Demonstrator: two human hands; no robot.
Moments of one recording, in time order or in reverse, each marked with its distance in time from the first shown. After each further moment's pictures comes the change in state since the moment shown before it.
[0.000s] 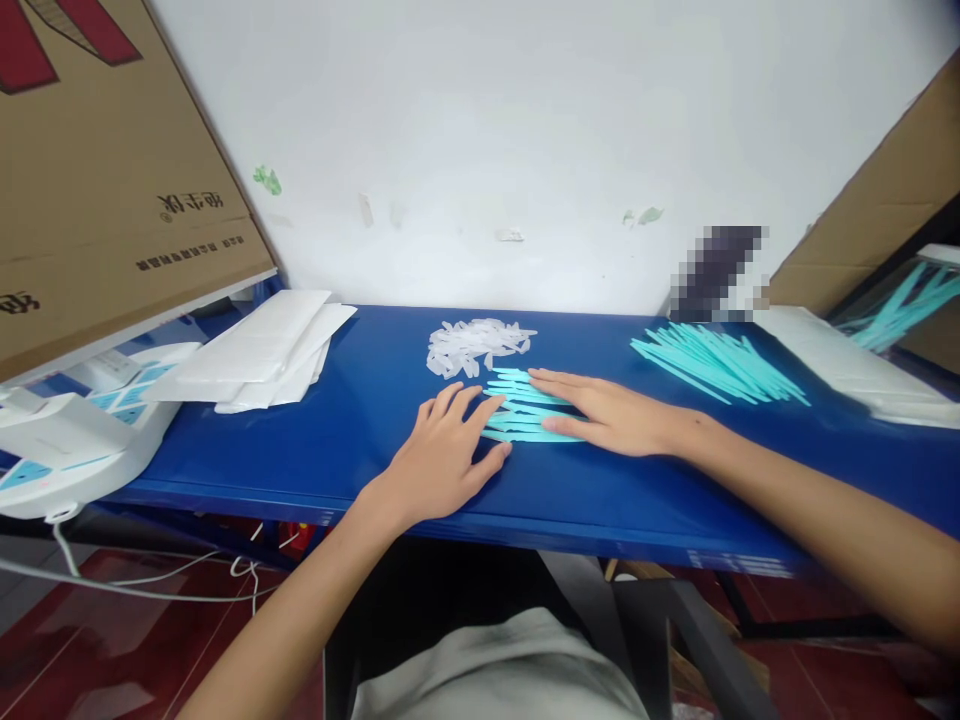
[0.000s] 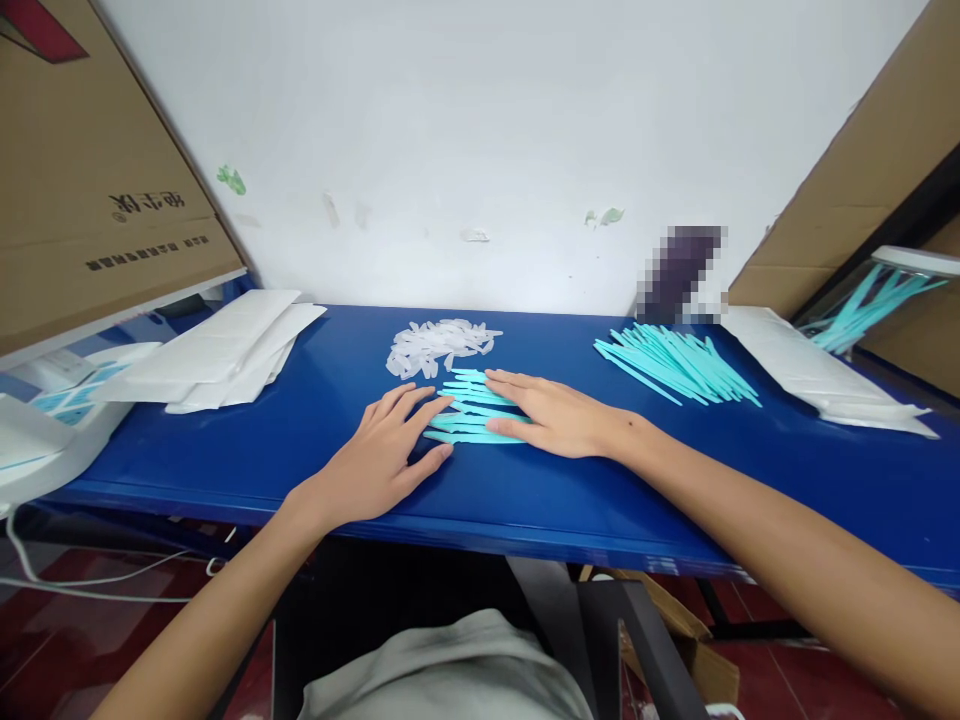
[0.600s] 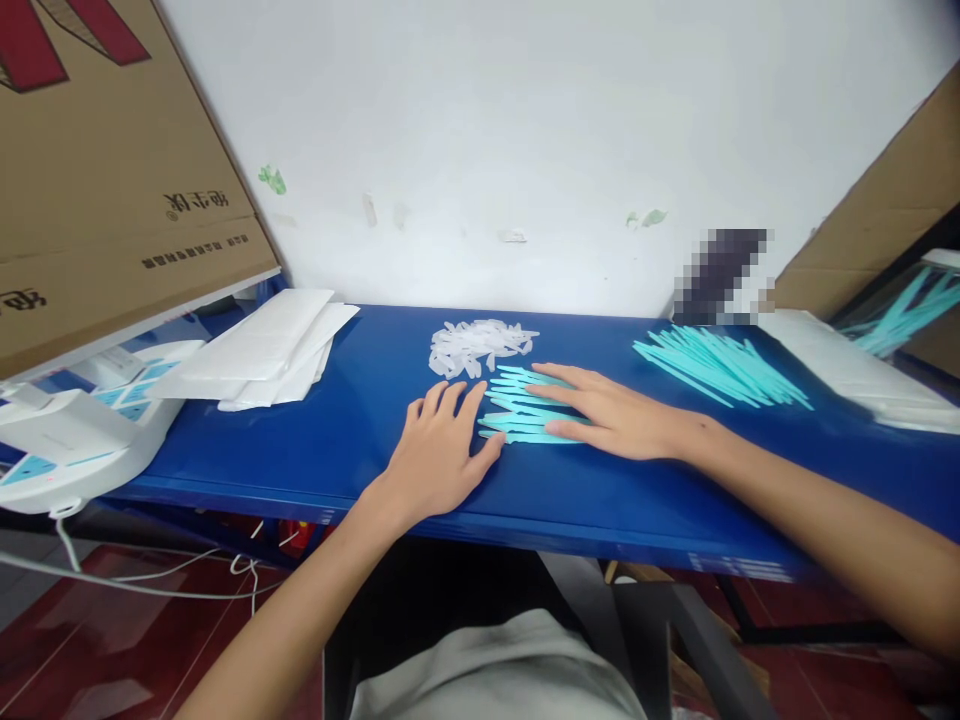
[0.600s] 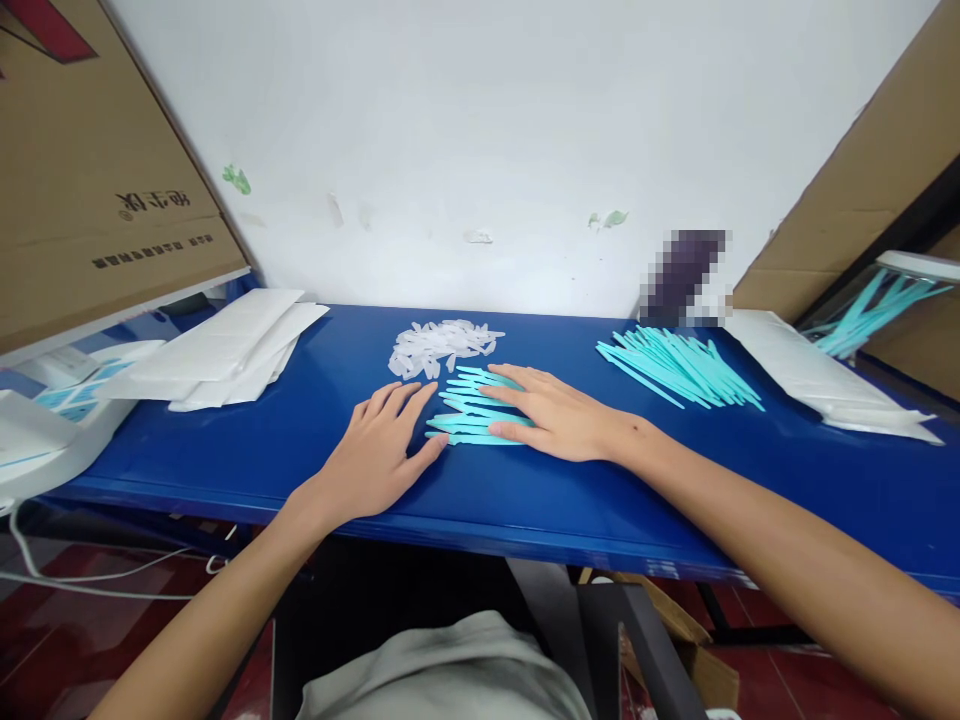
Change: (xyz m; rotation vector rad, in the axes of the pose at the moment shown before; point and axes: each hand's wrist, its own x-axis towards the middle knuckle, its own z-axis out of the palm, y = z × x) left_hand 0.002 0.001 0.004 0.071 0.080 -0.140; right_hand -0.003 -0.002 -0.001 -0.057 0.024 -0.032
